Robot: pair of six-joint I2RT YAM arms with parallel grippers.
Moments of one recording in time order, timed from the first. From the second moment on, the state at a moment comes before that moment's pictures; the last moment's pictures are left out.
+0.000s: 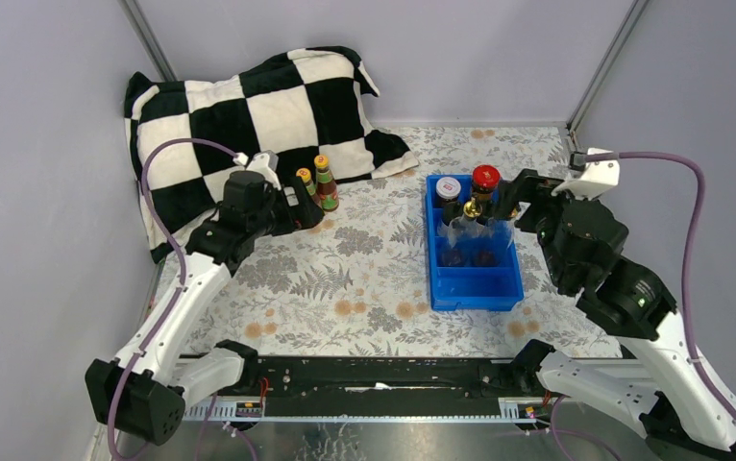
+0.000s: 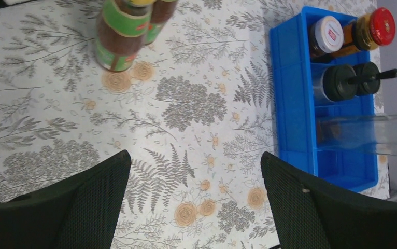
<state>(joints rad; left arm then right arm) -0.29 1.05 0.98 -0.51 0.13 -0.50 0.76 0.80 1.27 -0.65 0.71 0.34</state>
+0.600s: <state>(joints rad) -0.75 1.22 1.08 -0.49 -0.05 -0.56 0.76 0.78 1.12 -1.04 0.94 0.66</state>
